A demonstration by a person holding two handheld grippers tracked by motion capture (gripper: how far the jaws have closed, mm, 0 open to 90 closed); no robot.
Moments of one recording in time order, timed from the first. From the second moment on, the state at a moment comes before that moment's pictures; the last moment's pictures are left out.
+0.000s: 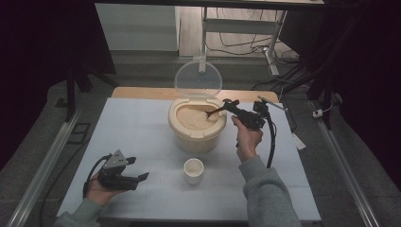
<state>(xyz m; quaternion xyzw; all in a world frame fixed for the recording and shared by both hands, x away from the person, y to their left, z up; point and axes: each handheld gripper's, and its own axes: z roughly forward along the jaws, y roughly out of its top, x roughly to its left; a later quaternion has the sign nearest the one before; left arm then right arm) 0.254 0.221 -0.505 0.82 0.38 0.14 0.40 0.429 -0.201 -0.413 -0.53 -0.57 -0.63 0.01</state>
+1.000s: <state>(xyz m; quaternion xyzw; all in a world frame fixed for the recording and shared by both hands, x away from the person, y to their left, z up) 0.254 0.222 -0.505 0.82 0.38 0.15 0.40 0.433 -0.230 -0.418 -0.57 -0.49 -0.65 0.11</state>
